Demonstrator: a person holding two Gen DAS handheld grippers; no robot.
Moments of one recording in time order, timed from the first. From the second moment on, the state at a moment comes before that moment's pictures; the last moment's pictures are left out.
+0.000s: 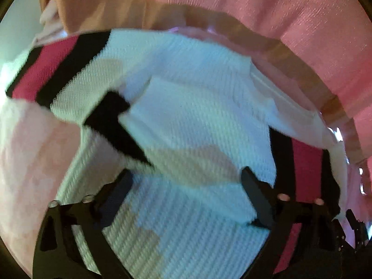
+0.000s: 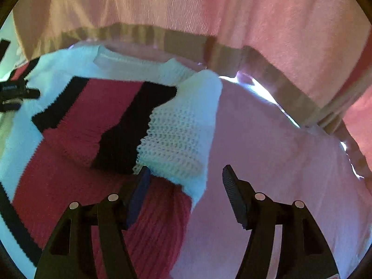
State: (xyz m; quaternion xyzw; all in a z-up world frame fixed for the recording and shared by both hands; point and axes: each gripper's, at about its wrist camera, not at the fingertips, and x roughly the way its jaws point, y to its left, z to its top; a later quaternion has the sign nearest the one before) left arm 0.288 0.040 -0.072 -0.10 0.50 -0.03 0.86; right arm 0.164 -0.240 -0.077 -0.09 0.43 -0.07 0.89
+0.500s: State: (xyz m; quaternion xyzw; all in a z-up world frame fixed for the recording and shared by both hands) left arm 0.300 0.030 -0.063 -0.07 0.46 -0.09 0.88; right arm 0.151 -0.292 -0.092 0.04 0.48 -0.09 0.87
